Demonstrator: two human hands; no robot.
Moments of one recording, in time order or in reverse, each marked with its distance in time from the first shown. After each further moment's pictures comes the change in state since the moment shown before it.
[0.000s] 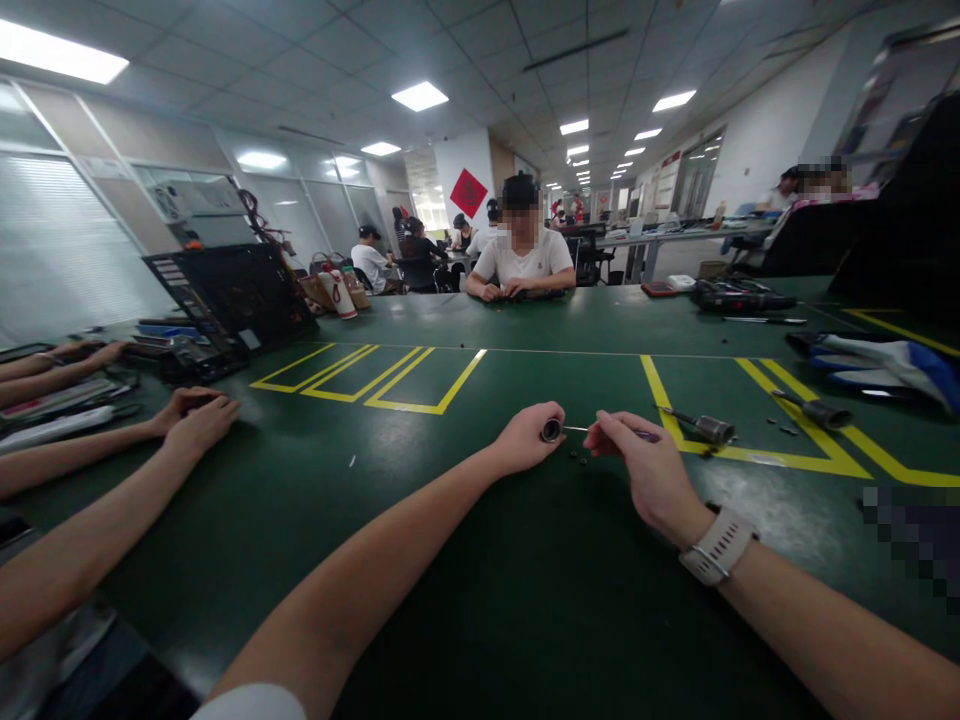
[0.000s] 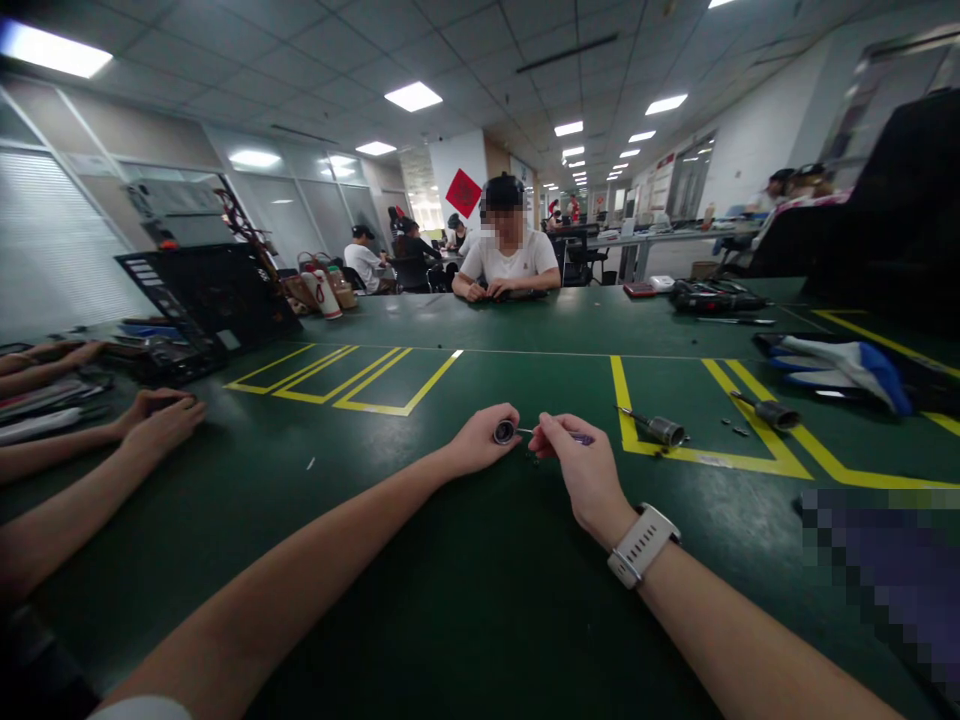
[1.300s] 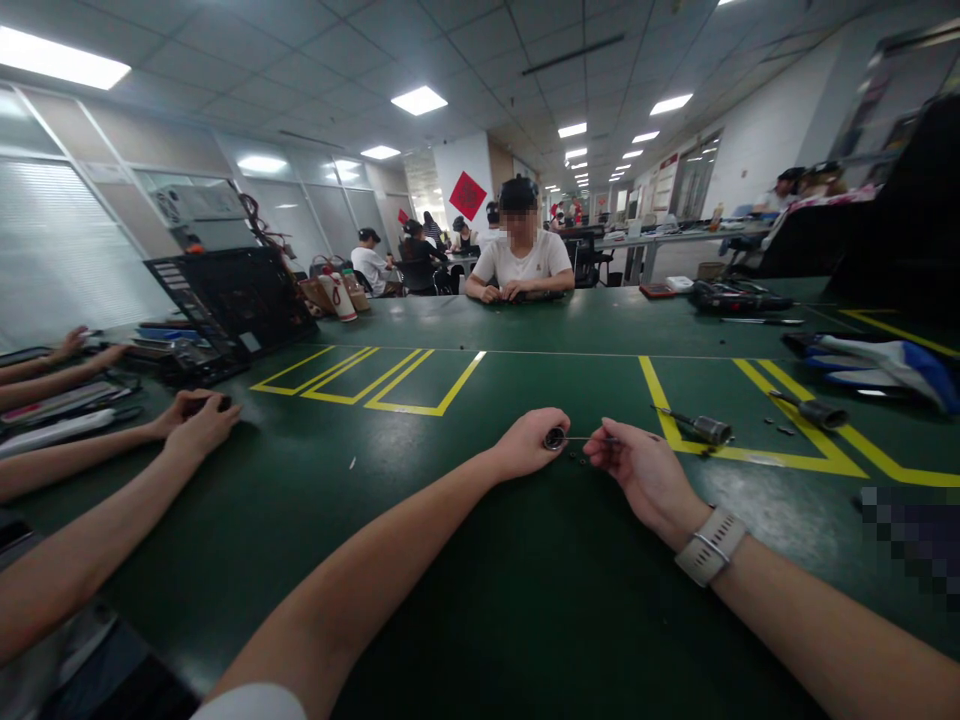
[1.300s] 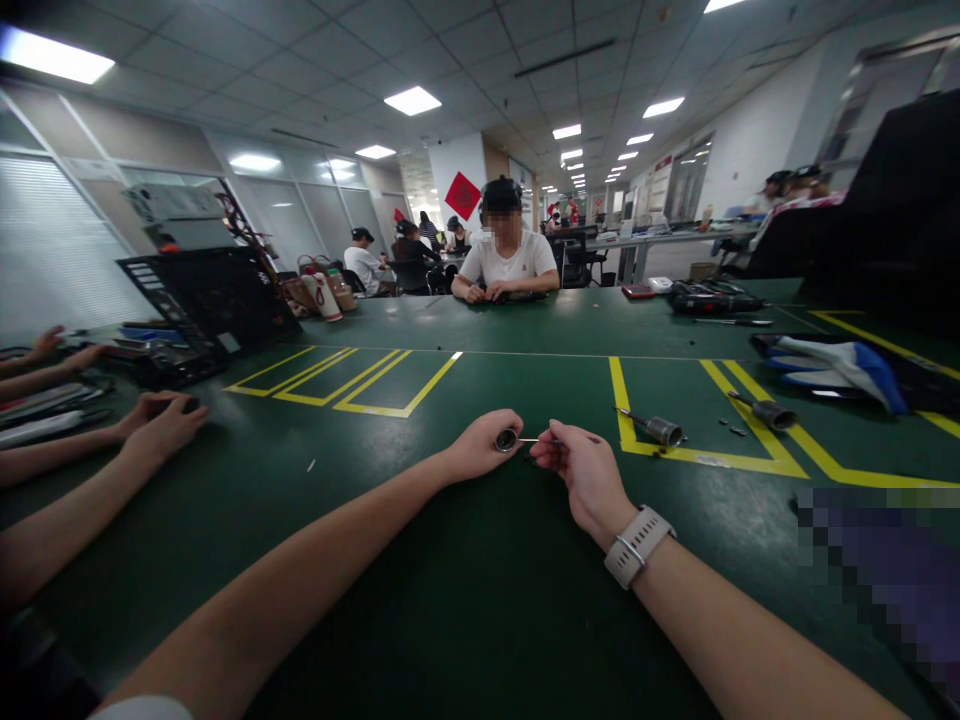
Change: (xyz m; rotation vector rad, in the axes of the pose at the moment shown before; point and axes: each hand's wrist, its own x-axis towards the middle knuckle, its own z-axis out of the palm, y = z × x) left_hand -0.001 0.005 -0.003 0.080 -0.073 0.157; right_hand 0.003 0.007 -0.003 0.274 0.058 0.293
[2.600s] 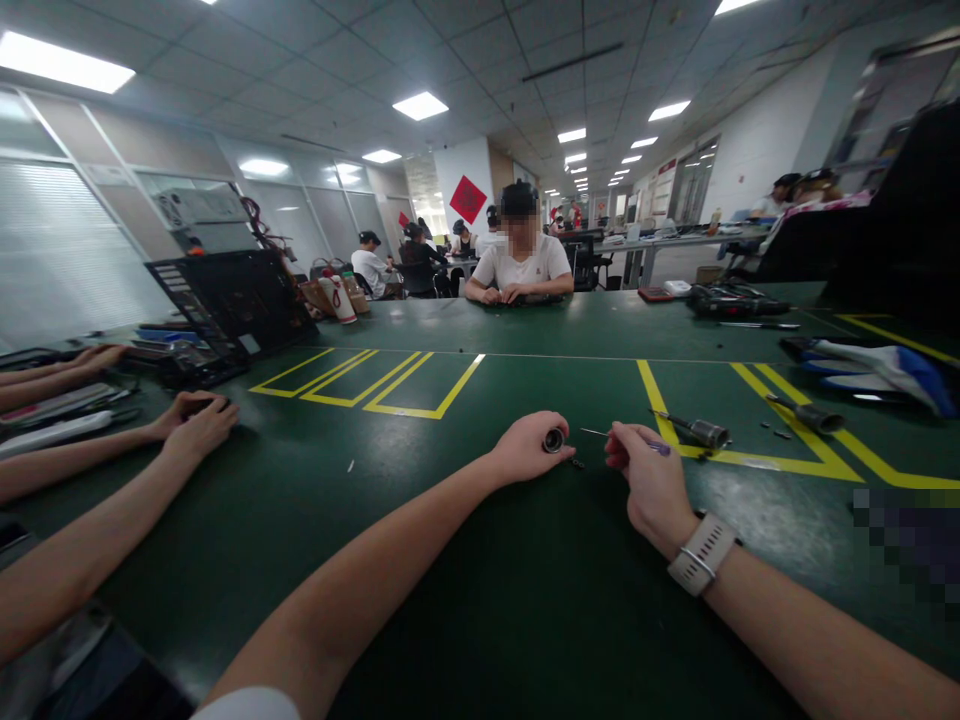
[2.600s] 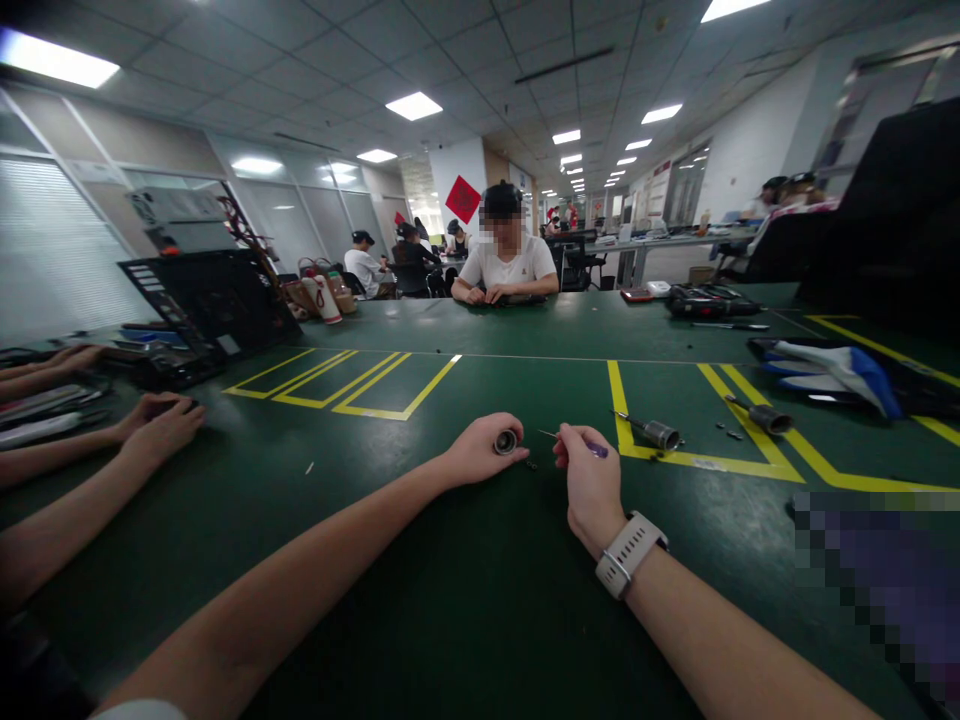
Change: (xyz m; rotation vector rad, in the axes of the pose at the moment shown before) left_hand -0.002 0.011 -0.002 -0.006 0.002 -0.122; right_hand -0.001 0.007 0.003 -0.127 0.315 -0.251
